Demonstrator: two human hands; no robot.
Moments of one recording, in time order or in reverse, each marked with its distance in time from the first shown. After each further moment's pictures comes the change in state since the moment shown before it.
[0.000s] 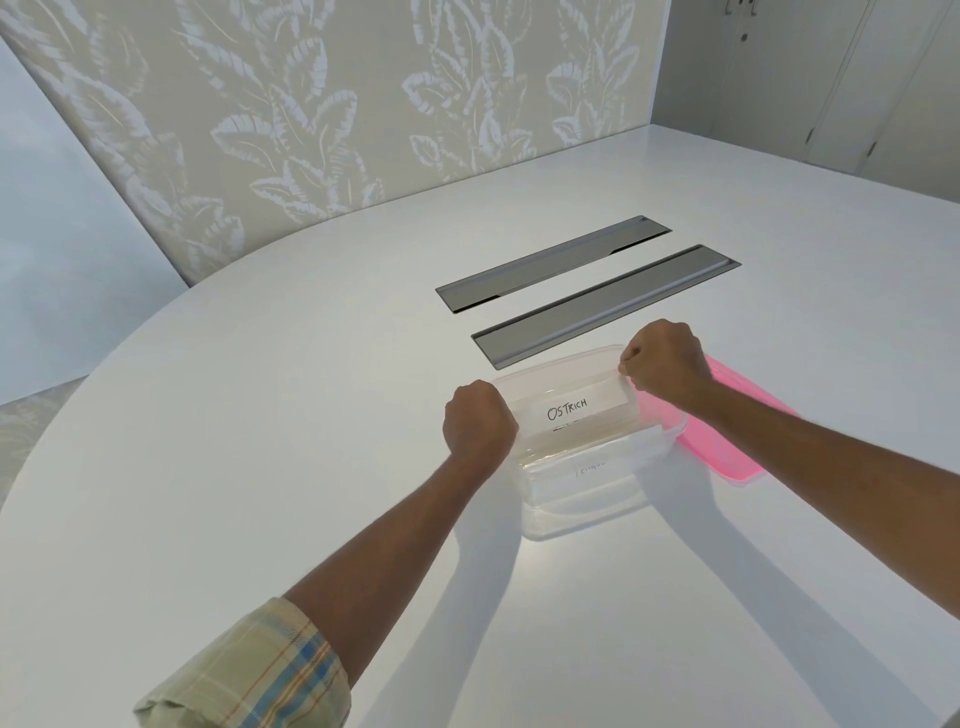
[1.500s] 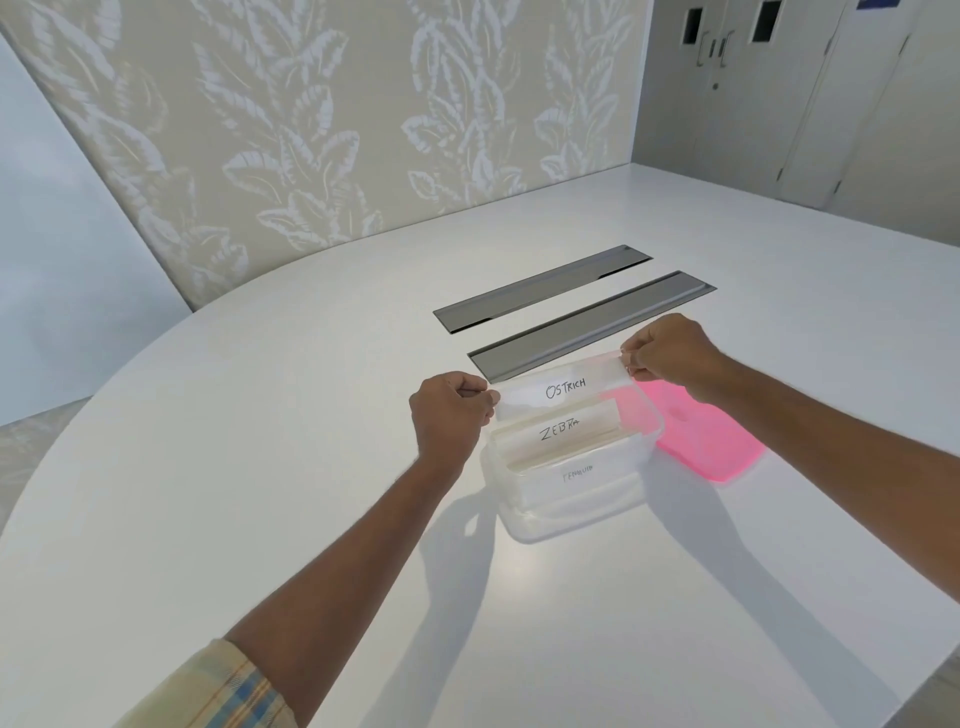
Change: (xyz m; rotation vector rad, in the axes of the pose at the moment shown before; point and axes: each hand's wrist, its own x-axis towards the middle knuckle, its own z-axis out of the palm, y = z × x) left_hand -0.018 -0.022 -0.038 -0.745 0.173 0.071; right_hand -0.011 0.006 -0.048 0.502 -0.094 0.104
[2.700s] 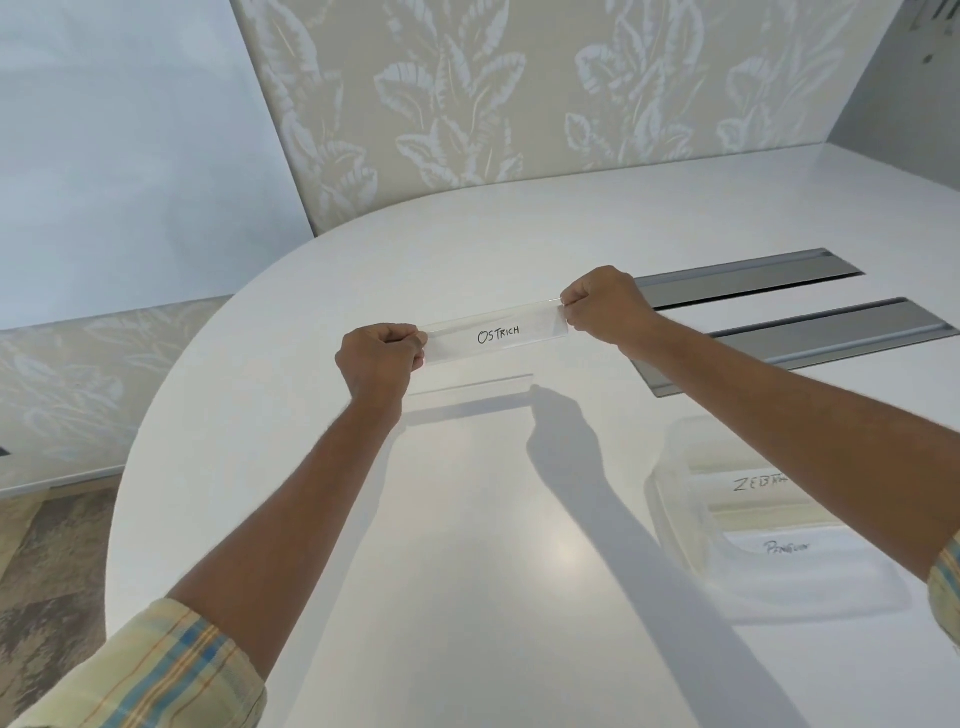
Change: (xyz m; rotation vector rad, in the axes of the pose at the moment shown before) left_hand 0.162 -0.102 -0.235 -0.154 0.447 -0.209; right_hand 0.046 -0.203 0.285 -0.233 -0.260 -0.287
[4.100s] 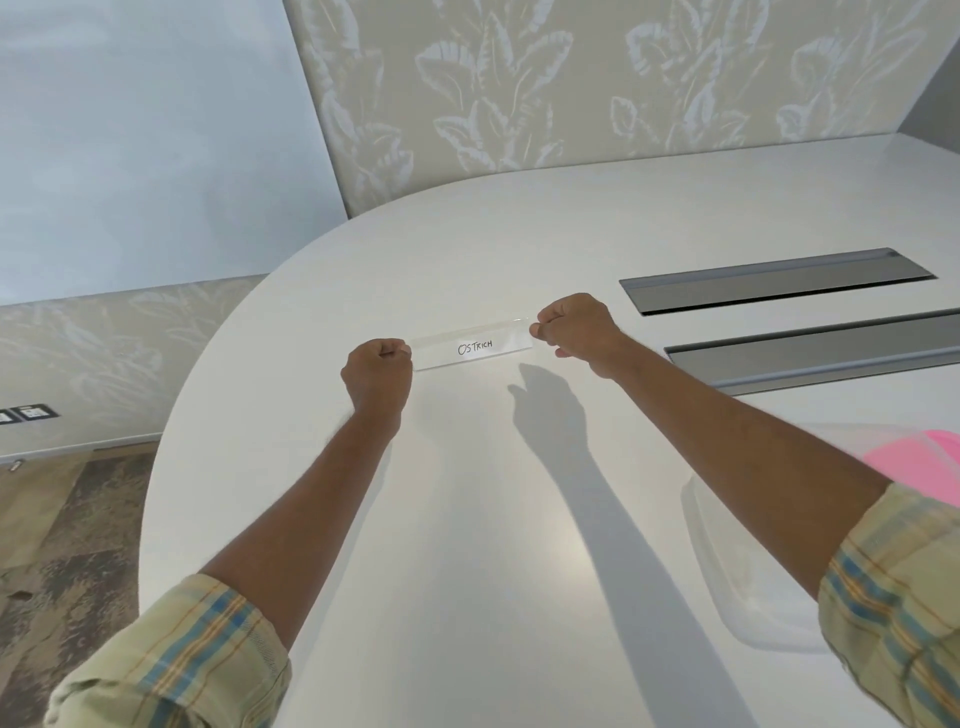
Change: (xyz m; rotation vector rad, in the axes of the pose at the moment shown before) left_hand 0.033 -0.054 -0.026 0.144 0.092 -0.083; right_hand 0.032 0.004 0.090 0.197 -0.185 0.049
